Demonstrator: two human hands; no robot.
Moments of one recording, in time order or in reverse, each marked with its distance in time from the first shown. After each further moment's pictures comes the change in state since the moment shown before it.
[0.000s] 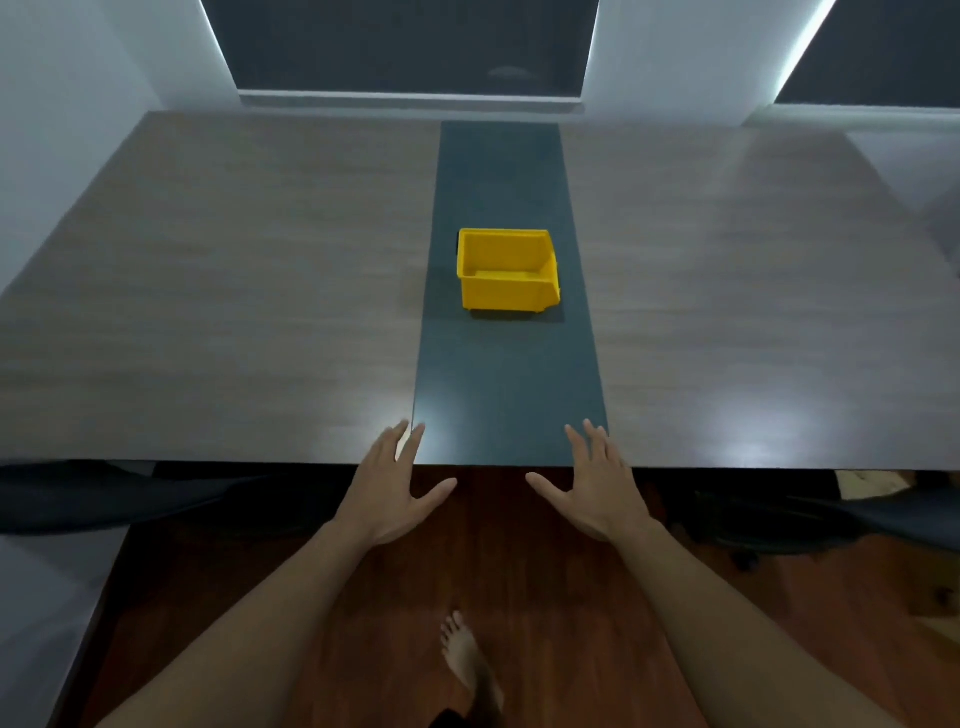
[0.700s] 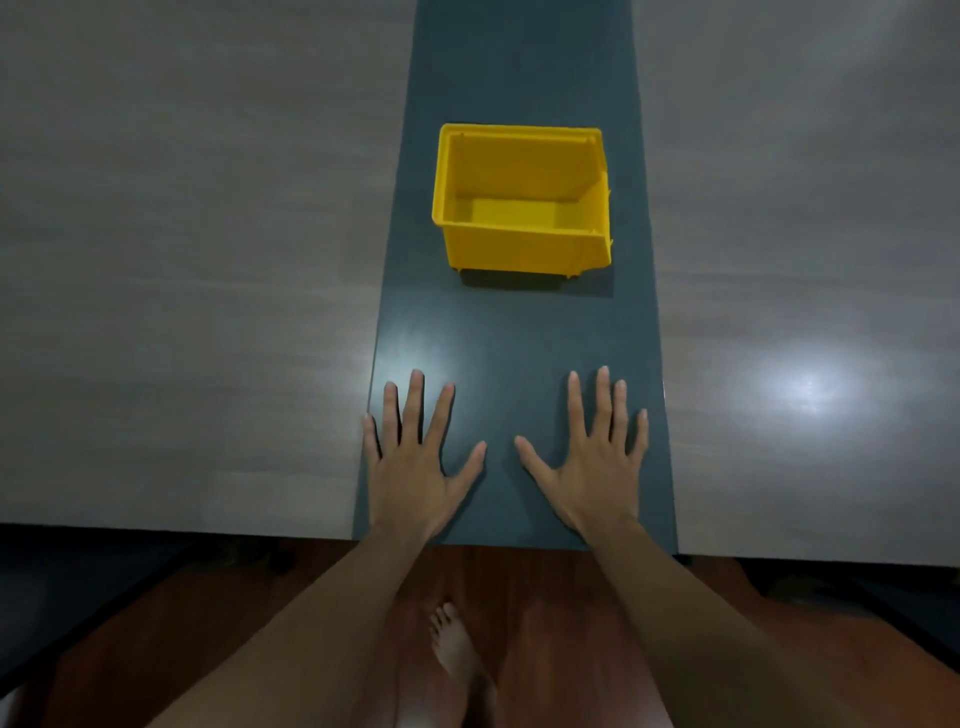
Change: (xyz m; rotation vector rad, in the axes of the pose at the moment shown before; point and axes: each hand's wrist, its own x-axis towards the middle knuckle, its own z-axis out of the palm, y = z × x) left_hand 0.223 -0.017 0.146 0.227 0.157 -0.147; right_hand 0.237 0.040 0.111 -0.102 0.222 0.034
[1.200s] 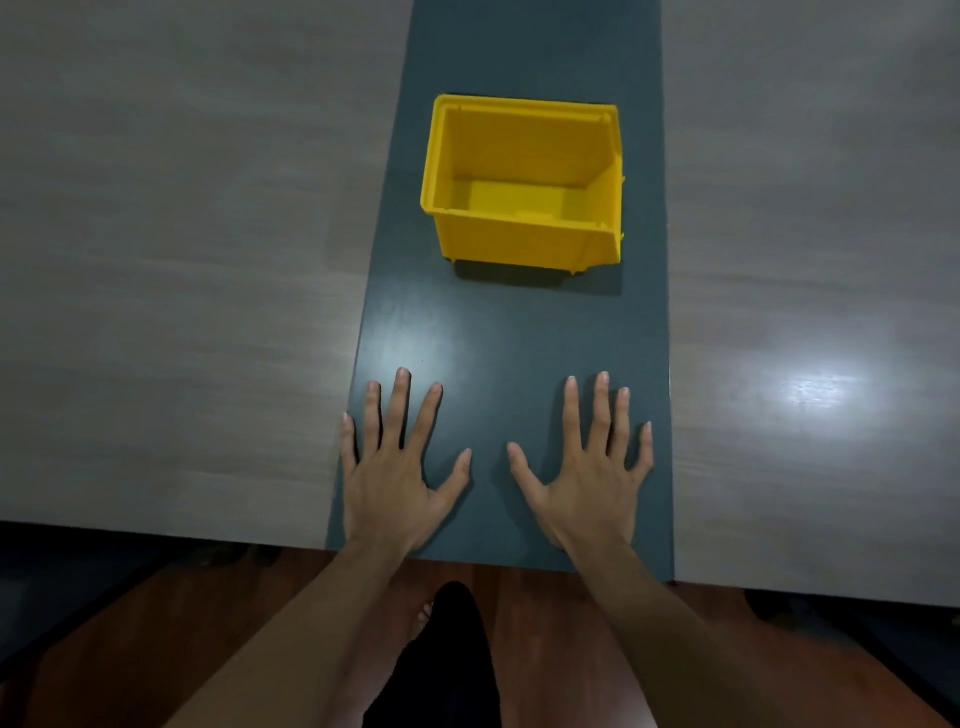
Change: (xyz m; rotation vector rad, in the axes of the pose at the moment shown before) left_hand 0.009 0.005 0.002 0.063 0.045 -0.038; right_hand 0.010 -0.001 0.004 -0.042 0.046 0.019
